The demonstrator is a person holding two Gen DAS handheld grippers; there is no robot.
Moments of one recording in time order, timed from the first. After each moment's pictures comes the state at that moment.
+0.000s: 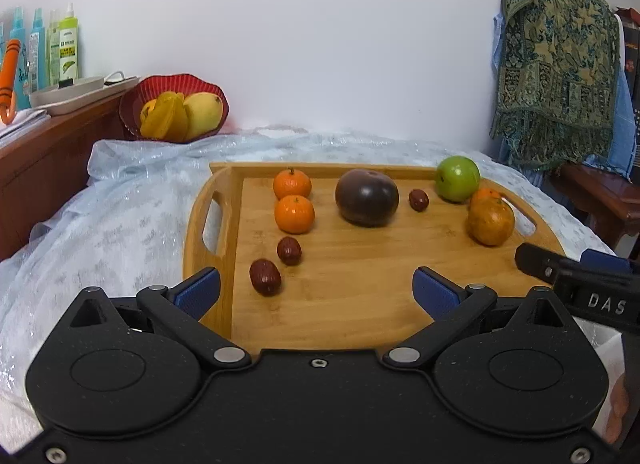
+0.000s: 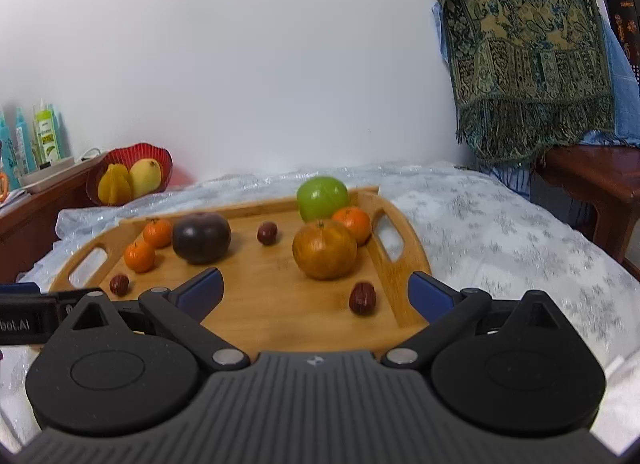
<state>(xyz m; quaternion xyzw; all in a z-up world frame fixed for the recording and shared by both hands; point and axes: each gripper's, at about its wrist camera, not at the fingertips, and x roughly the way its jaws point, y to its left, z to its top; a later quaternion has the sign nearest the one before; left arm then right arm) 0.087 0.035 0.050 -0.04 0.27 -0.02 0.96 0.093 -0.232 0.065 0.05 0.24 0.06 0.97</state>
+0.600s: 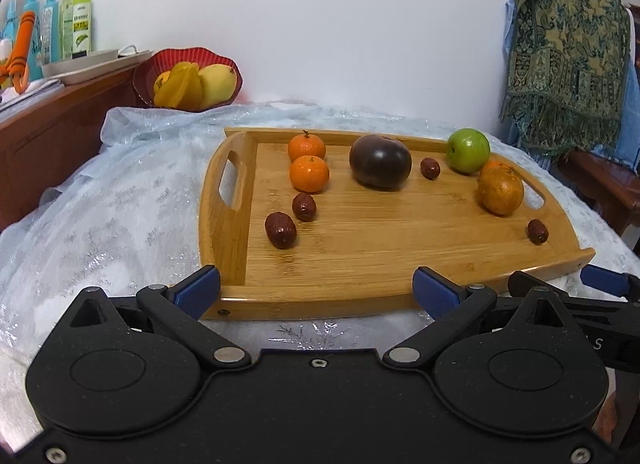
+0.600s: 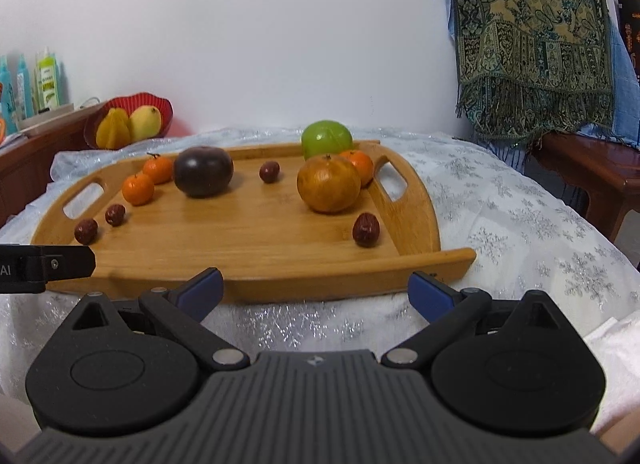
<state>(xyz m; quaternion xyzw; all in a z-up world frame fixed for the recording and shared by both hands) 0.074 0.041 0.033 -0.04 0.29 0.00 0.95 0.079 -0.218 0.041 0.01 0.28 0.05 0.96</state>
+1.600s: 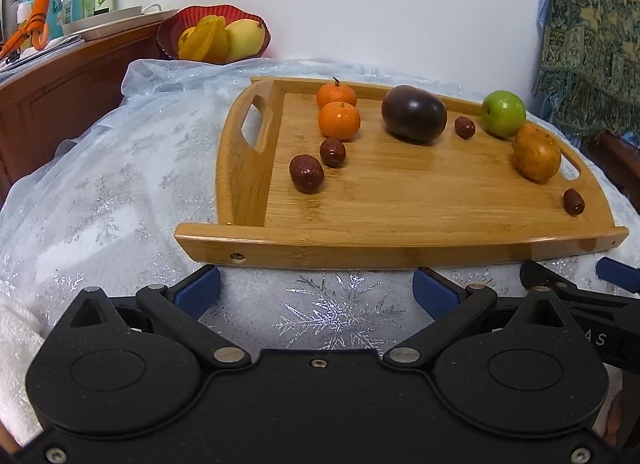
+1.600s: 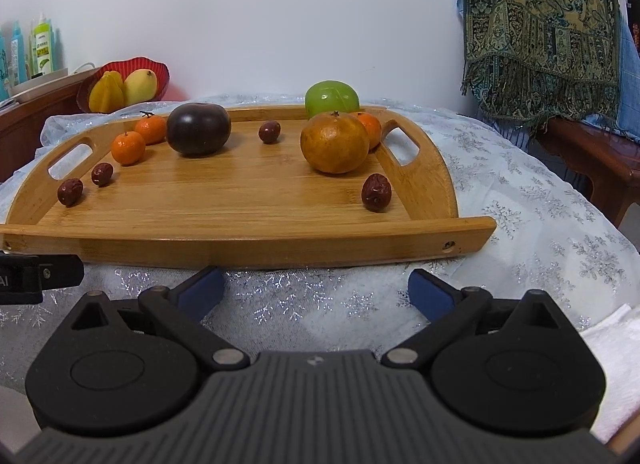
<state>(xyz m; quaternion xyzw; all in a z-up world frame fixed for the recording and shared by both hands) 0.081 0.043 0.006 -0.06 0.35 0.04 0.94 0.088 -0.207 0.021 -0.02 0.31 0.05 0.95</state>
